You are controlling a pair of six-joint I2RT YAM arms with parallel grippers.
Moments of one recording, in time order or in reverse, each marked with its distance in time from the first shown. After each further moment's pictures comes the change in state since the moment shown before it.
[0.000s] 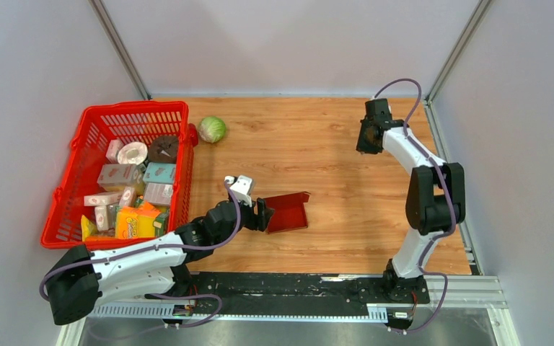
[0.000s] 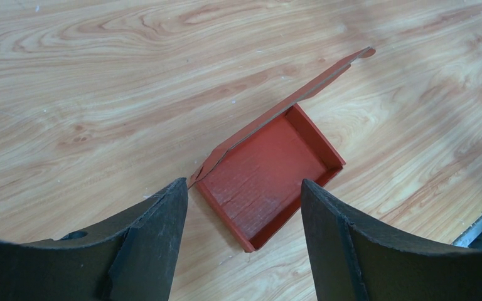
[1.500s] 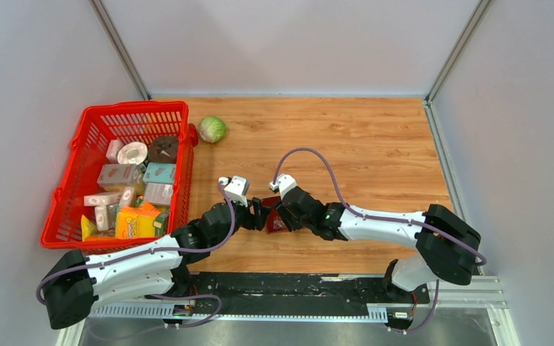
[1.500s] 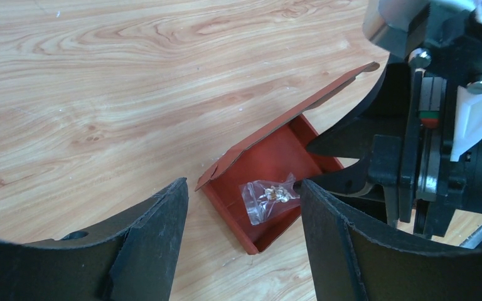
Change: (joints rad) left arm 0.000 -0.063 -0.029 0.007 -0.041 -0.020; right arm 0.965 -0.396 -0.639 0.424 0.144 -0.099
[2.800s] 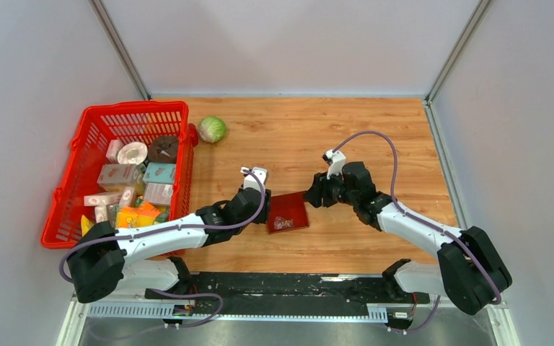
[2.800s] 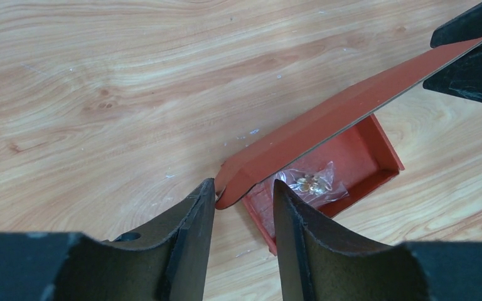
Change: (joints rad) left arm 0.000 0.317 0.266 -0.287 -0.052 -0.071; right arm -0.511 -0.233 -0.222 0.252 -0.567 0.098
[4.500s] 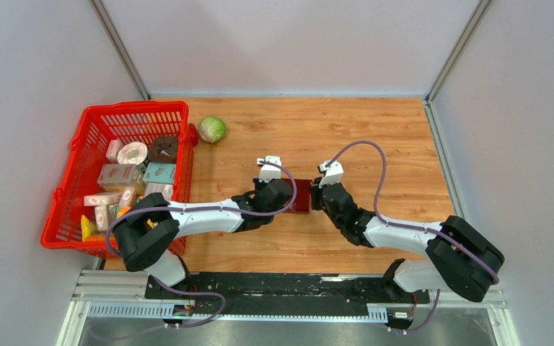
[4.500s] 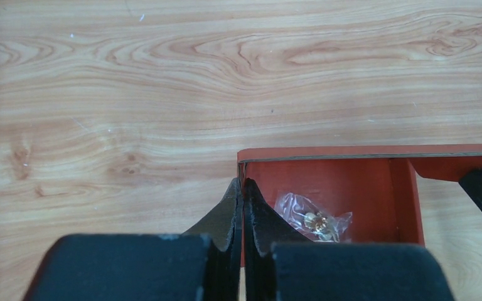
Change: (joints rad) left arm -0.022 0.366 0.226 0.093 -0.340 -0.047; right arm 0.271 0.077 -0.114 0.314 0.691 0.027
